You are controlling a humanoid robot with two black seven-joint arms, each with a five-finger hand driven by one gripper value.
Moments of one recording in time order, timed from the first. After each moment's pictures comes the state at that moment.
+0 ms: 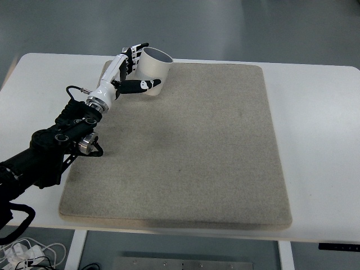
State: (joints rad) left arm -0.86 0.15 -0.46 -0.55 0.57 0.12 -0.61; right arm 0.02 0.00 0.00 0.18 0.00 -0.01 -0.03
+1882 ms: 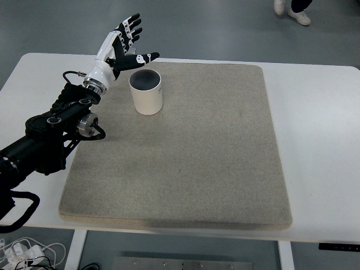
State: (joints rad) left arm -0.93 0.16 -0.56 -0.56 0.47 0.03 -0.61; right arm 0.02 0.00 0.00 0.18 0.00 -0.01 -0.03
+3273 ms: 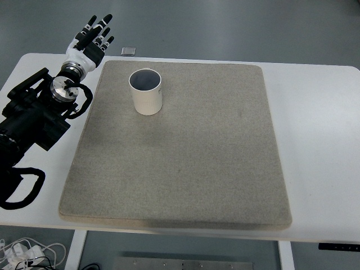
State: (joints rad) left arm -1.04 0.13 -0.71 -0.28 -0.34 -0.17 -0.17; right arm 0.02 0.00 0.00 0.18 0.00 -0.01 -0.03
